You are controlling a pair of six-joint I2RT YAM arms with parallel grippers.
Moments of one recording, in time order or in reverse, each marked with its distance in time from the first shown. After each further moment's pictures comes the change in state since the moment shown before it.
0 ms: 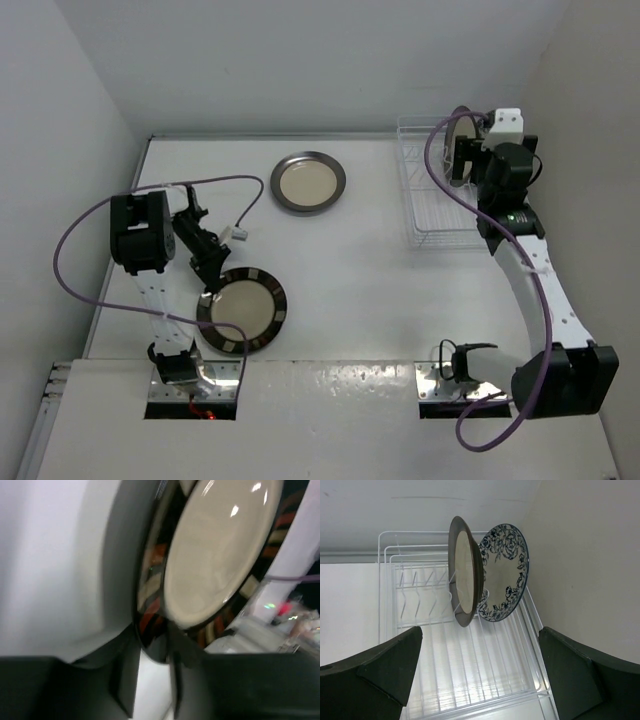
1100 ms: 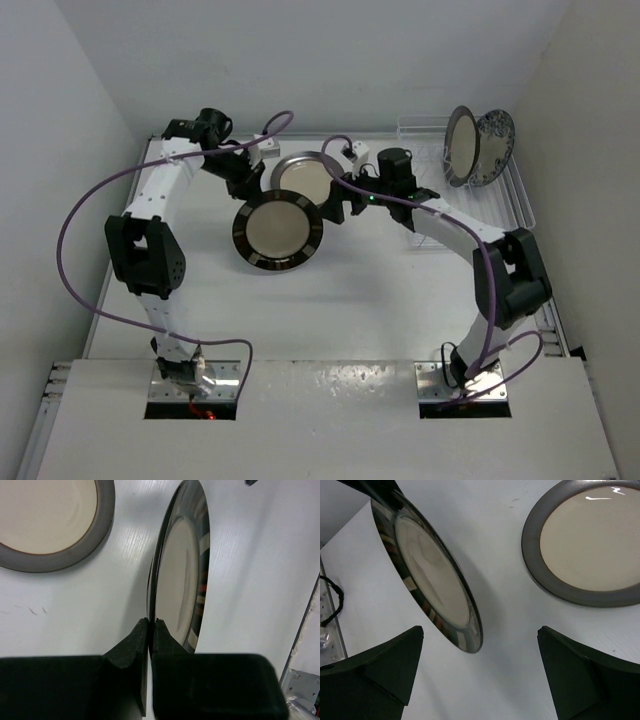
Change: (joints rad) left arm -0.265 -0.246 0.480 0.152 0.268 -0.243; right arm 0.384 0.513 0.077 0.133 -0.918 0.240
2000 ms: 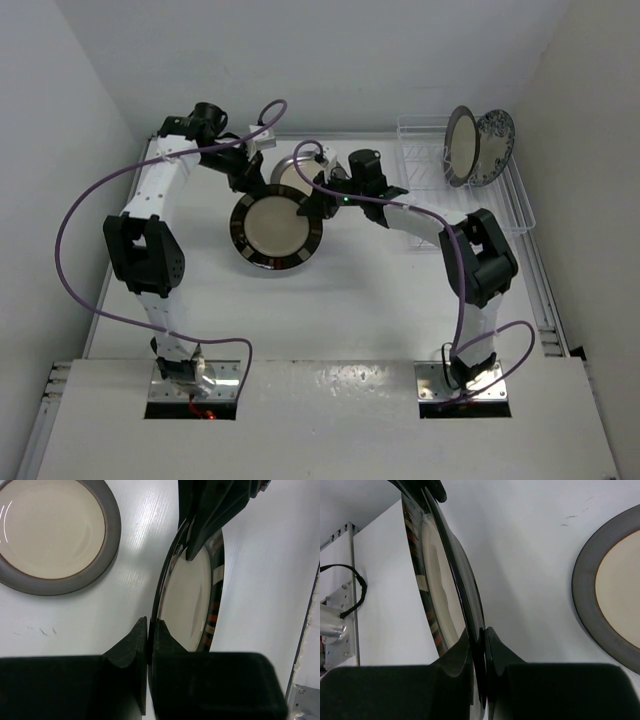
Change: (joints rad) left arm 0.013 0.010 0.045 0.027 0.106 -0.001; right arm 0.092 0.241 0.158 0.123 -0.124 0.025
